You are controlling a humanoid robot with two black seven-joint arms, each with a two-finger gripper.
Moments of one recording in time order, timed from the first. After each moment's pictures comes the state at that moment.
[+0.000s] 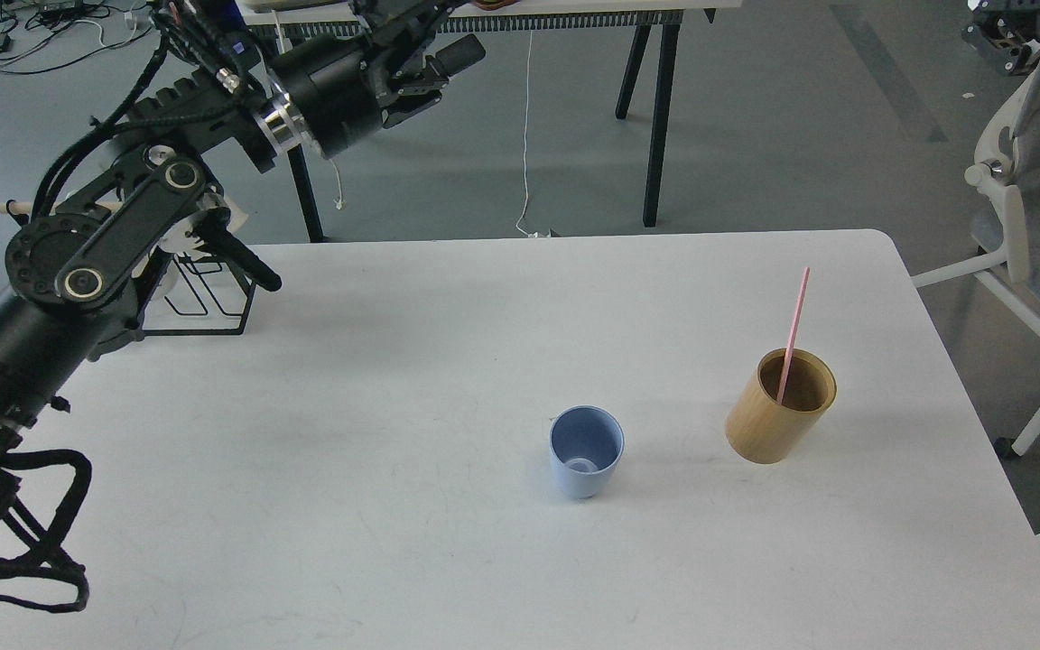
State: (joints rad) left arm -0.93 0.29 -0.92 -0.93 0.85 -0.49 -0.32; right arm 0.95 -0.78 0.75 0.89 -0.24 0.38 0.17
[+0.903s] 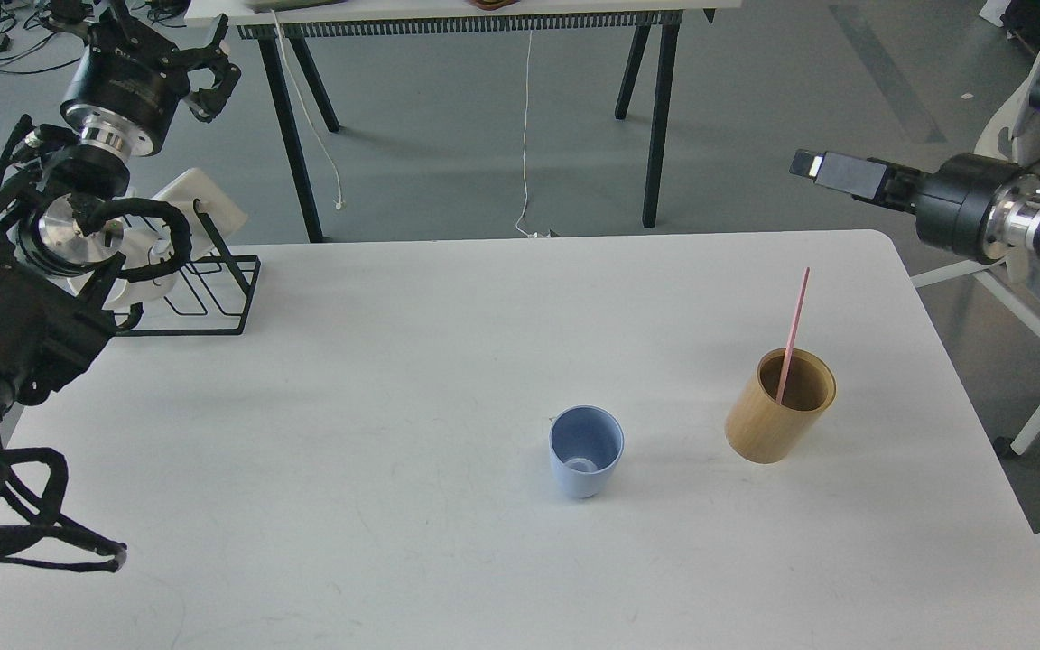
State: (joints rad) left arm -0.96 0.31 -0.92 -0.44 0.01 -0.49 -0.26; right arm 0.94 -0.90 0.38 1.27 -1.29 0.24 0.17
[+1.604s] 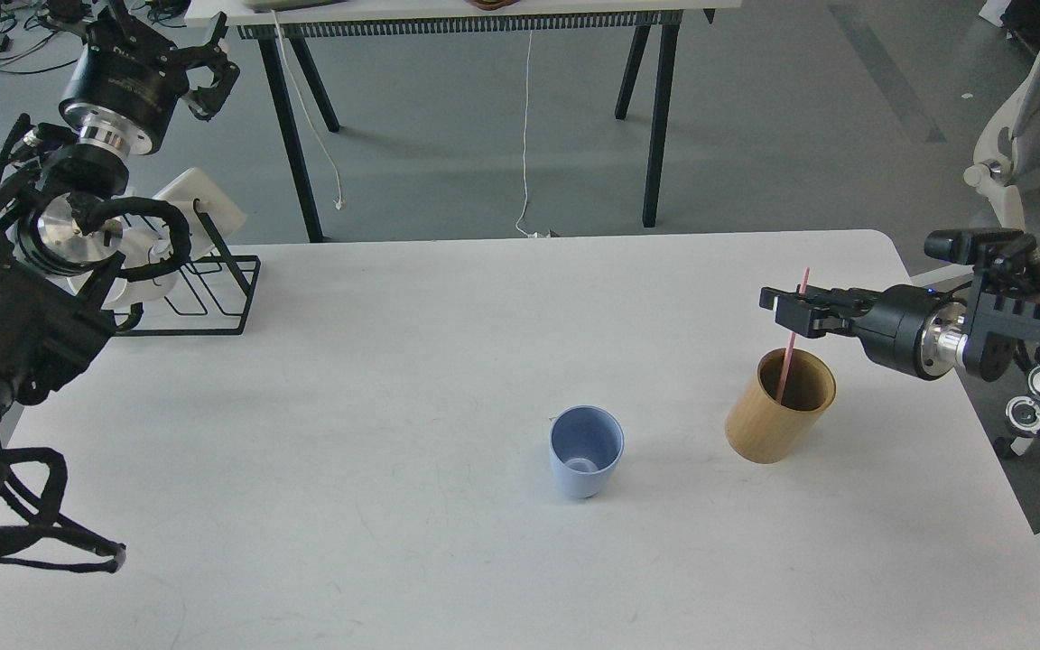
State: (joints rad) left arm -0.96 0.31 -0.92 -0.44 0.01 -0.49 -0.26; right arm 0.81 -0.84 0.26 1.28 -1.45 0.10 0.15
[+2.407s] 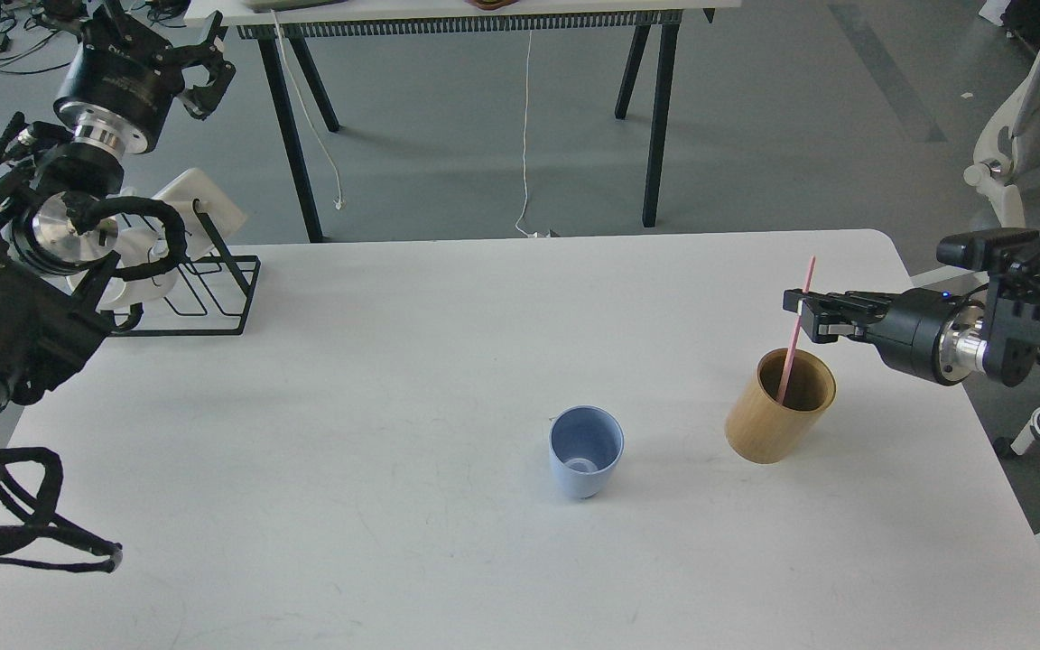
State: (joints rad) left arm -0.96 0.32 -0.91 -0.44 0.01 -0.49 -0.26; right arm 0.81 -0.92 0.28 1.36 -1.51 0.10 0.15
